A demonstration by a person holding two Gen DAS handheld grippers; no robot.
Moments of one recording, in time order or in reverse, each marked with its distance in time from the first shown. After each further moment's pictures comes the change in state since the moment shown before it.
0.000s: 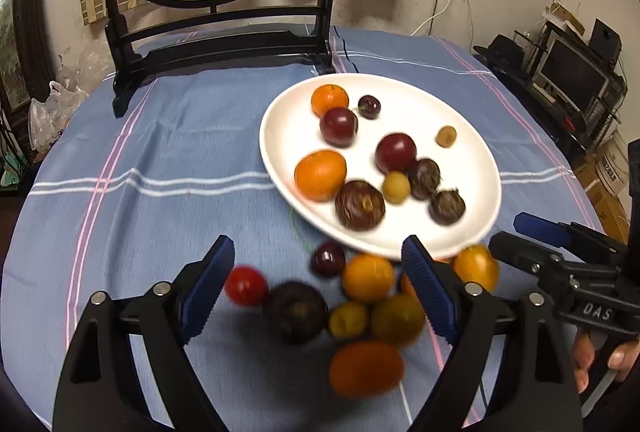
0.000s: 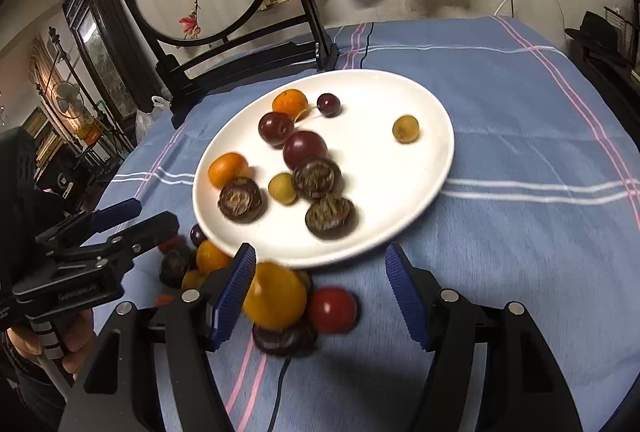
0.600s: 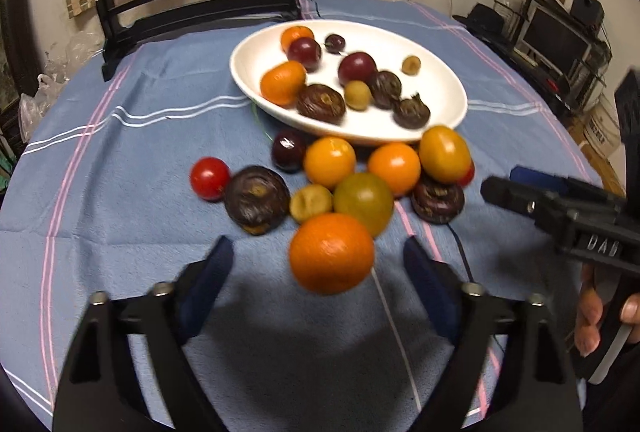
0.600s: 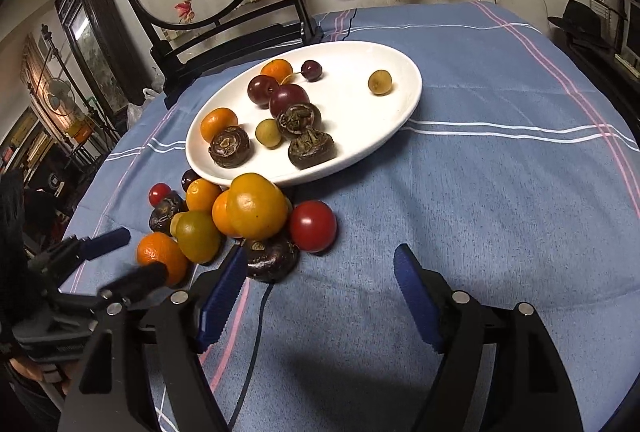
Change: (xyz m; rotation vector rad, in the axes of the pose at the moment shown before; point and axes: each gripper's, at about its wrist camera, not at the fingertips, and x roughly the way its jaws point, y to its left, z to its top) left arm -0.005 -0.024 -0.067 0.070 0.078 -0.035; right arm -0.013 -0.009 -0.041 0.016 0.011 -0.039
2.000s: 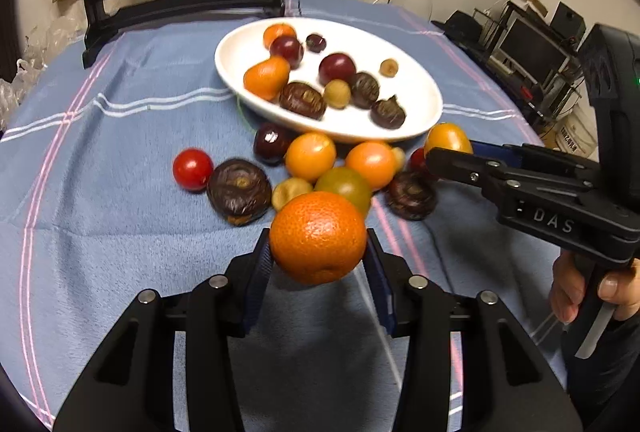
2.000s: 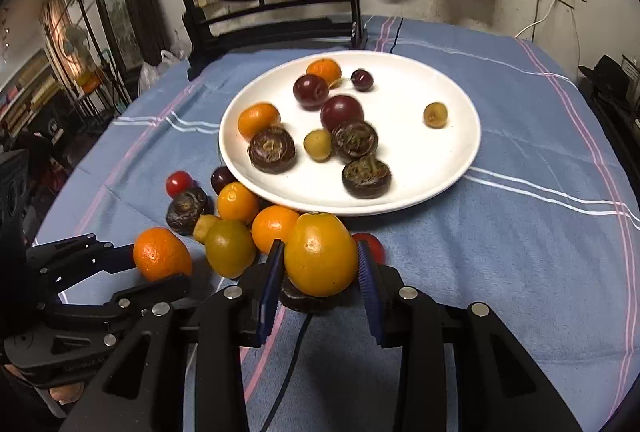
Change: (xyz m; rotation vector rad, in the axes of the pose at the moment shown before) left arm -0.015 0.010 -0.001 -0.039 -0.015 -0.133; right arm -0.003 0.046 0.023 -0.180 0.016 -0.011
